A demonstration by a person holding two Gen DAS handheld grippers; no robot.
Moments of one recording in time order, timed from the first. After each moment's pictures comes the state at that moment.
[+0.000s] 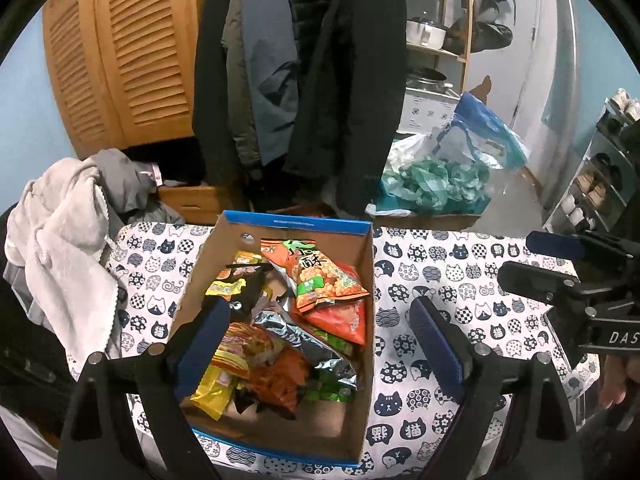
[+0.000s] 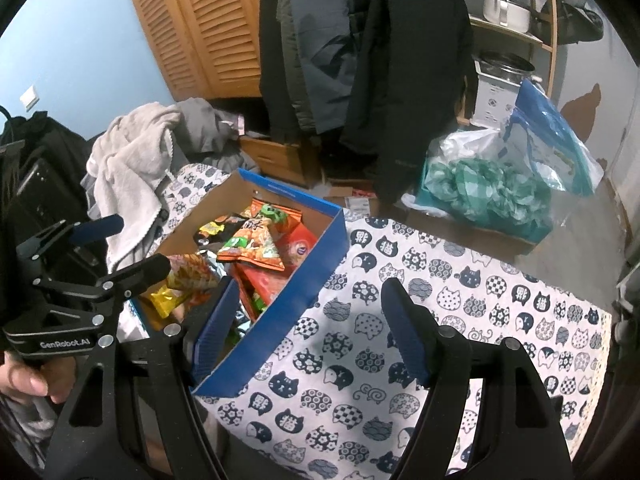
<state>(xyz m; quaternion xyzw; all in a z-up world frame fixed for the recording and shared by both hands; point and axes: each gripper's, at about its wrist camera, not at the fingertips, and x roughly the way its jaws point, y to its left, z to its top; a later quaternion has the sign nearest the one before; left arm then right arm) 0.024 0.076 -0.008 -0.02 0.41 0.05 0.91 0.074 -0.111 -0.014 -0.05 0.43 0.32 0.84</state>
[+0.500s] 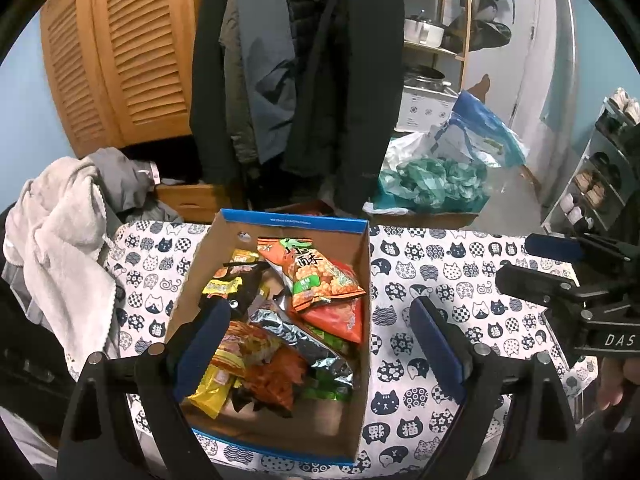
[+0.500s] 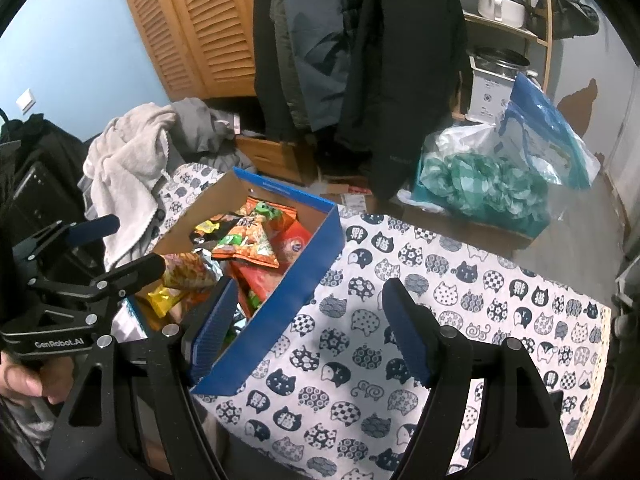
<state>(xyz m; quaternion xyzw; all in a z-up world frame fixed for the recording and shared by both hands) 0.024 0.073 -0.008 -0.03 0.41 0.05 0.91 0.074 -0.112 -0.016 -0.04 0.43 0.31 0.84</state>
